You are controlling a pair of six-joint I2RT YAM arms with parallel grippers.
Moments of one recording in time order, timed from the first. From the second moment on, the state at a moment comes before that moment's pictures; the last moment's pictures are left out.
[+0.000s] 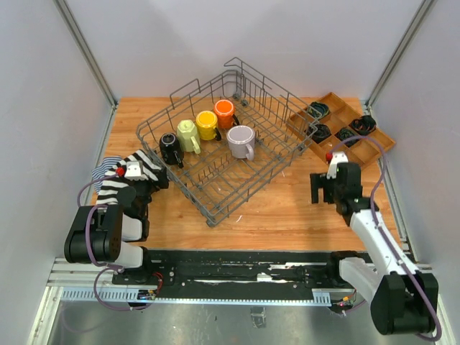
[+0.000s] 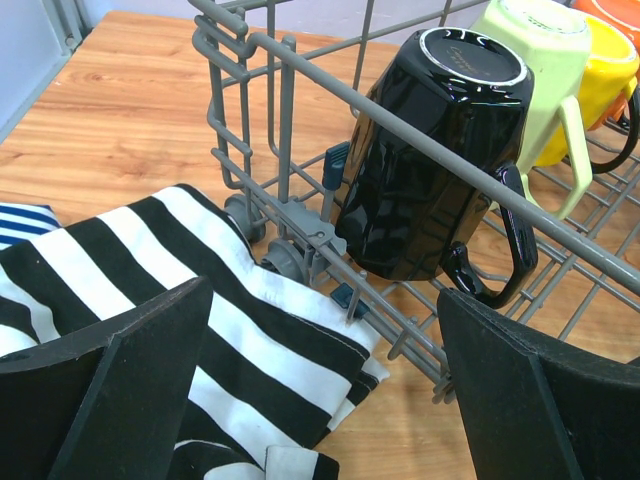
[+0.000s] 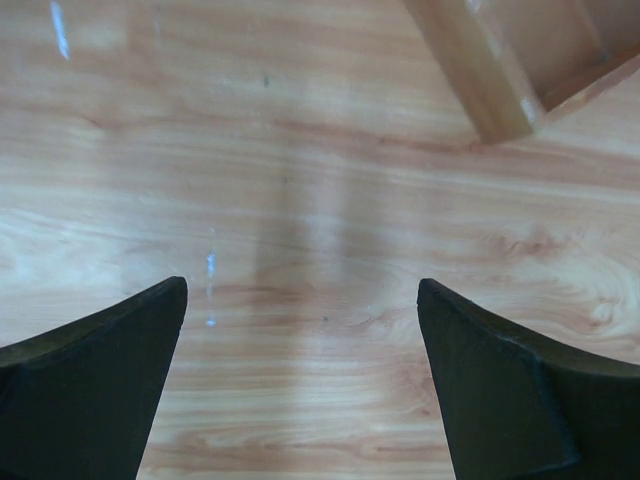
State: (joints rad) left arm 0.08 1.42 0.06 1.37 0.08 -0.12; right arm 0.06 0.99 0.64 -0.41 0.05 -0.07
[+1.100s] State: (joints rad) left arm 0.08 1.42 0.06 1.36 0.08 -0.12; right arm 0.01 1.39 0.23 0.86 0.08 -0.15
